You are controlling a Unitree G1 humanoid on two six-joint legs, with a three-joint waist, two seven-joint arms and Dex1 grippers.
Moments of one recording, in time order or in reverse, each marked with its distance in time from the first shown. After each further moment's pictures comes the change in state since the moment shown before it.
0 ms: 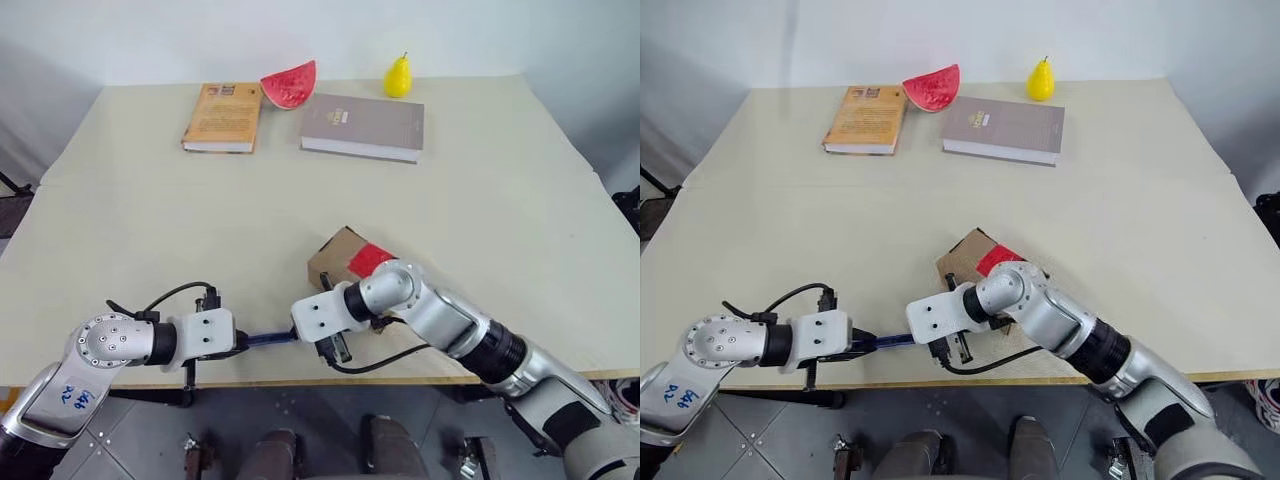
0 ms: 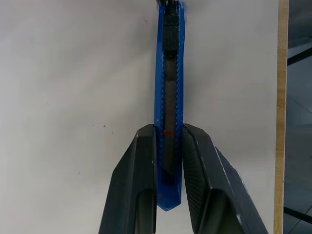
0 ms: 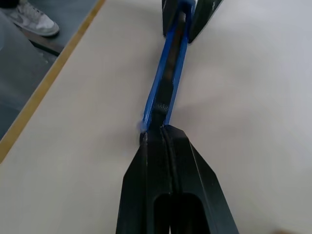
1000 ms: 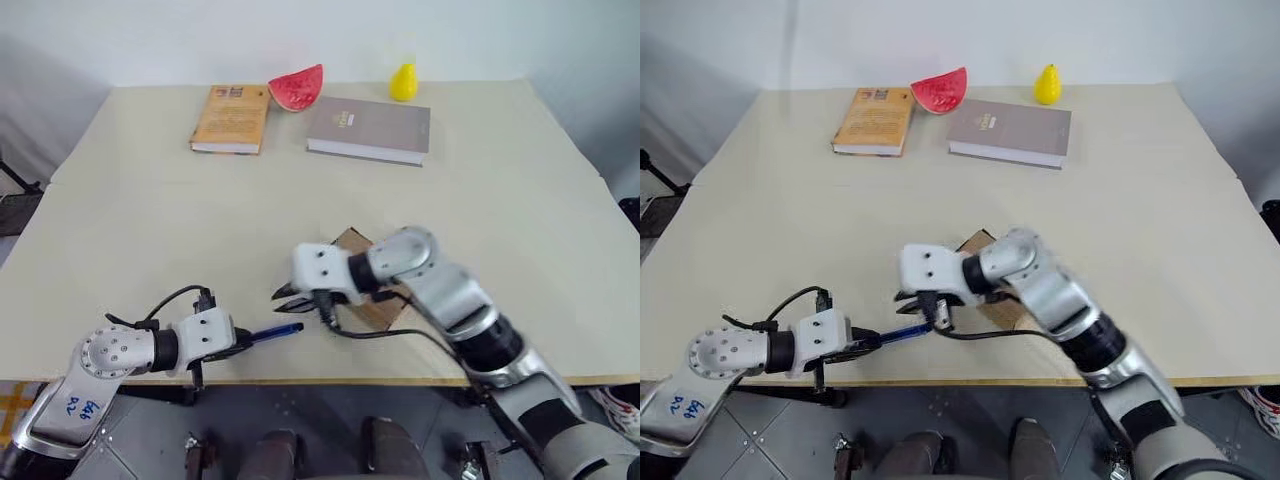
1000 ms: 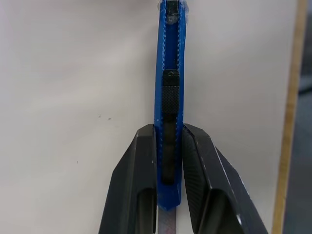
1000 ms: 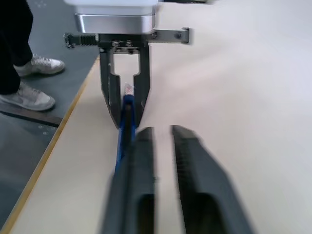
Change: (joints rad) left arm 0.057 -0.169 0.079 0.076 -0.016 -0.102 0.106; right arm -0.032 -0.024 -0.349 -0.155 0.252 0.392 0.125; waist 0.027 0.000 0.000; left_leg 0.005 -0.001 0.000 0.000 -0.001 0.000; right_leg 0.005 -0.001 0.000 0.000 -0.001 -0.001
